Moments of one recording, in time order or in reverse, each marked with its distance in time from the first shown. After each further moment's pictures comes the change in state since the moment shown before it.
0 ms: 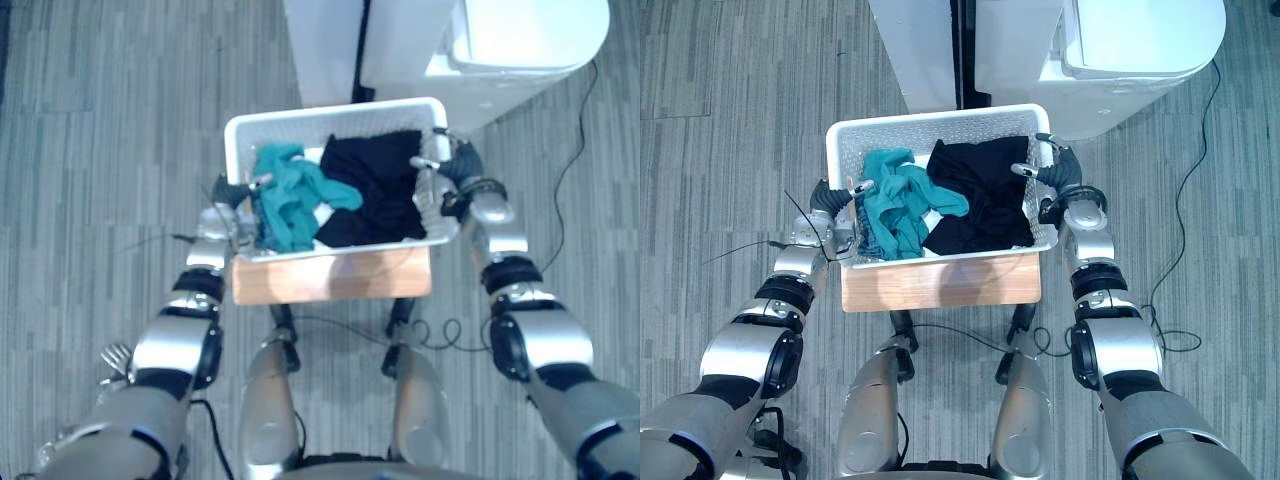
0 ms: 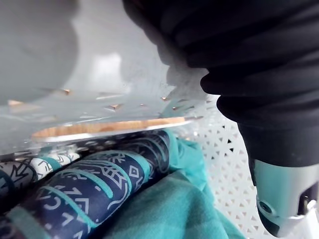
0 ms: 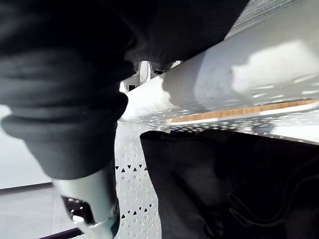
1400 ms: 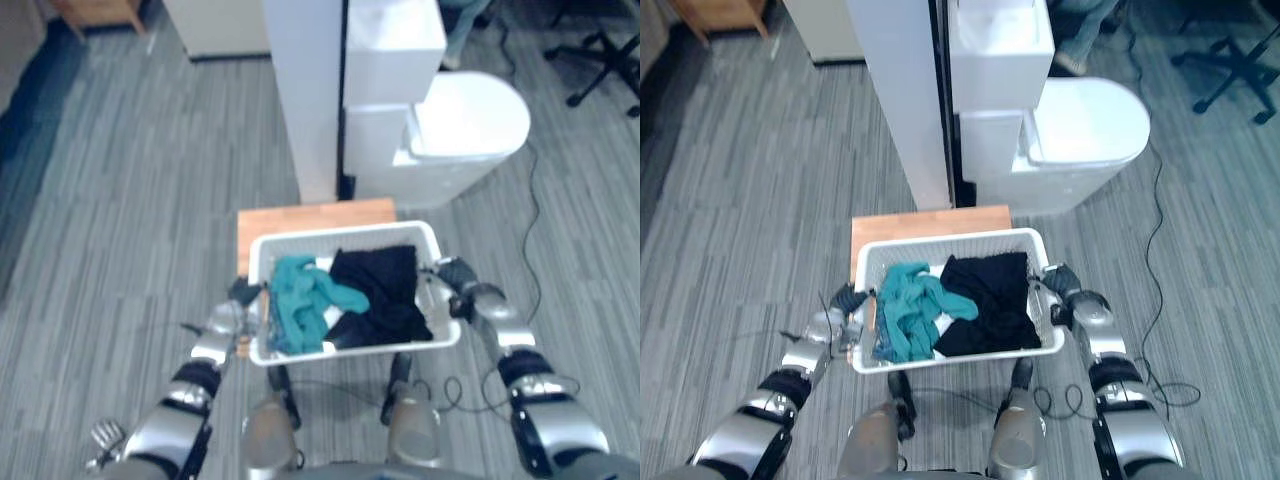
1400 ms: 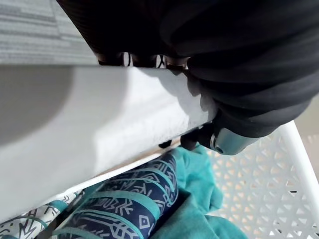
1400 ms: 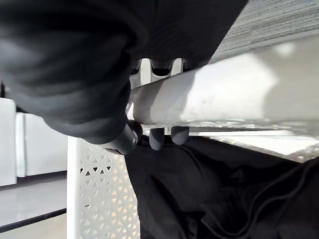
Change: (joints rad) left arm 0.568 -0.012 -0.194 -0.240 -0.025 0.042 -0.060; right arm 0.579 -0.056 0.083 -0.255 0.019 0.113 0.118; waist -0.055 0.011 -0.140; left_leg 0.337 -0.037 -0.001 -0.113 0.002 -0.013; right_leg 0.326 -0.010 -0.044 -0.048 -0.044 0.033
